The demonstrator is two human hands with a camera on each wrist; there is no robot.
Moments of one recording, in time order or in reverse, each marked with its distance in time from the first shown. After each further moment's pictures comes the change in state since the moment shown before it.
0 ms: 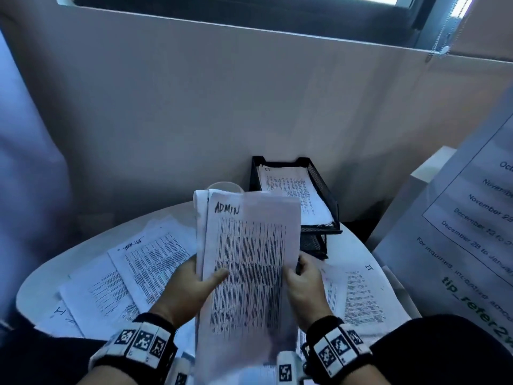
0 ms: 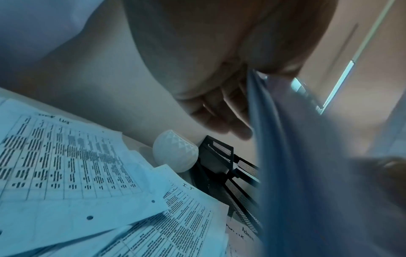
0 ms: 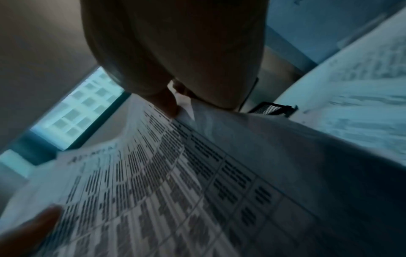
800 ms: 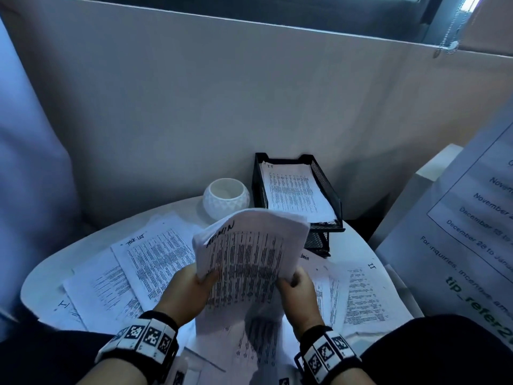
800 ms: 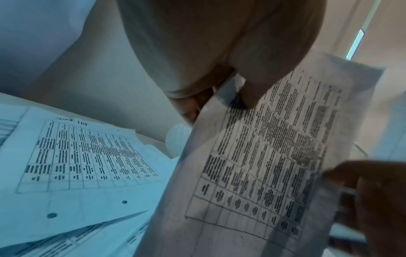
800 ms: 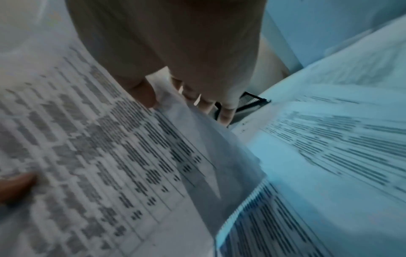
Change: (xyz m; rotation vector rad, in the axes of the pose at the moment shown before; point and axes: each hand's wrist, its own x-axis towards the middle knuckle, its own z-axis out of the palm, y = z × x) left_hand 0.010 -0.024 0.000 0.330 -0.020 -0.064; right_hand -0.005 0.036 0.007 -0.088 0.020 0.059
